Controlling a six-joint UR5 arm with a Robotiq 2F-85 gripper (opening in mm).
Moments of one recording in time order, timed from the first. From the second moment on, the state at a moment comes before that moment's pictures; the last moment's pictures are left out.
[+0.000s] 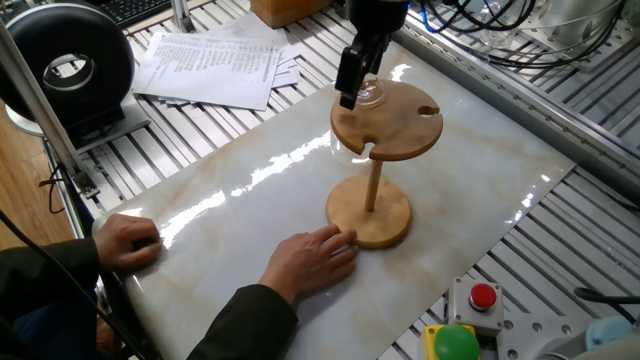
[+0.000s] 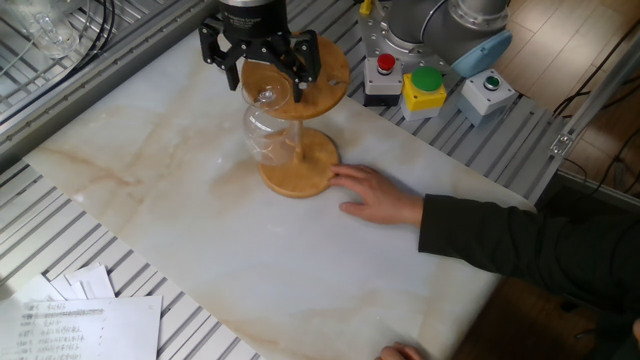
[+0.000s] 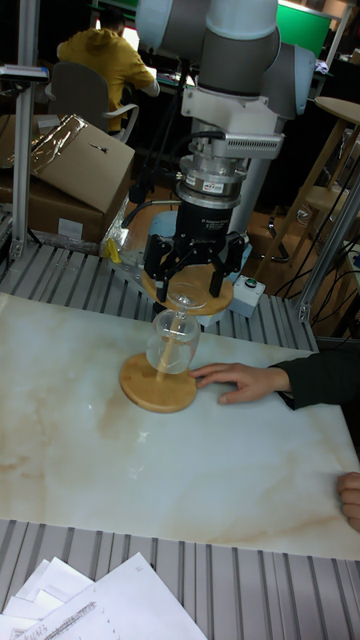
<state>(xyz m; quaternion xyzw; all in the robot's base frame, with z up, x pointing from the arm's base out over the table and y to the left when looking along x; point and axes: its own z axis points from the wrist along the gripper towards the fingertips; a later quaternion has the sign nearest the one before) 0.485 0.016 0.246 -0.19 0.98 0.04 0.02</state>
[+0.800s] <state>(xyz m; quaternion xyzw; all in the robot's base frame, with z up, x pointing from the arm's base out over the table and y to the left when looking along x) 0.552 0.035 0.291 -0.09 1.00 0.02 0.00</state>
